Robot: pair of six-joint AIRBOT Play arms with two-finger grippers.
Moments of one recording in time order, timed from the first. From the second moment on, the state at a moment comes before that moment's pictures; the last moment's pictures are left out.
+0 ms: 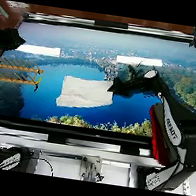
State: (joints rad) left arm 0.01 -1.05 1.46 1.28 -1.09 -1.59; right arm 0.15 -1.80 1.44 -0.60 1.23 1.38
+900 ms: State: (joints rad) left arm 0.01 -1.05 1.46 1.28 -1.09 -1.56; right arm -0.25 -1.31 2.04 -0.94 1.70 1.80
